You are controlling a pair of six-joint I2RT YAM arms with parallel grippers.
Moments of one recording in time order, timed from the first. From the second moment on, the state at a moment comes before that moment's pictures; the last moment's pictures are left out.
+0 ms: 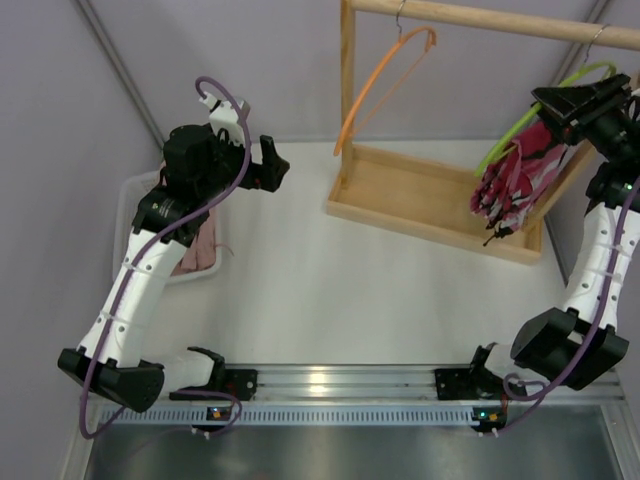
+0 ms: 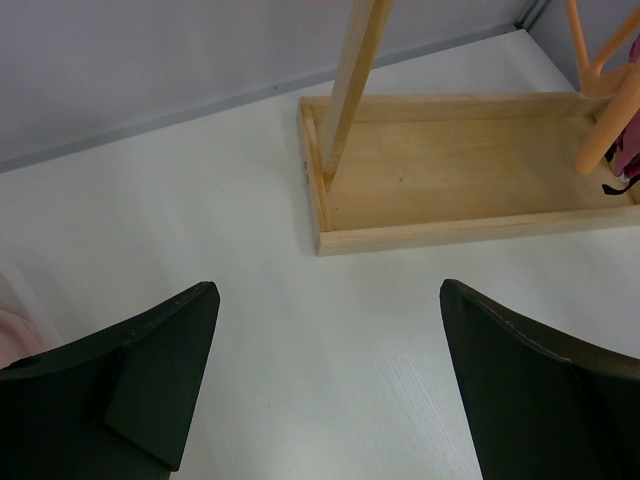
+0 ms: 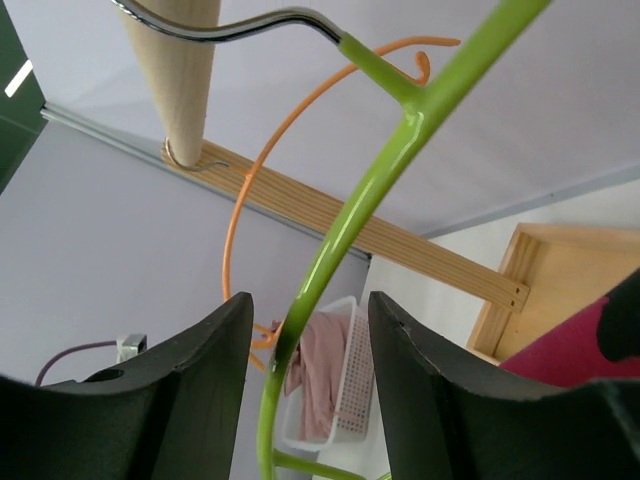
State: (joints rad) left arm -0.34 1.24 1.53 -0.54 0.16 -0.12; right arm -0.53 1.36 1.54 0.00 -1.00 1.18
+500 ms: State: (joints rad) left arm -0.34 1.24 1.53 -0.54 0.16 -0.12; right arm -0.44 1.36 1.51 0.10 -0.89 1.29
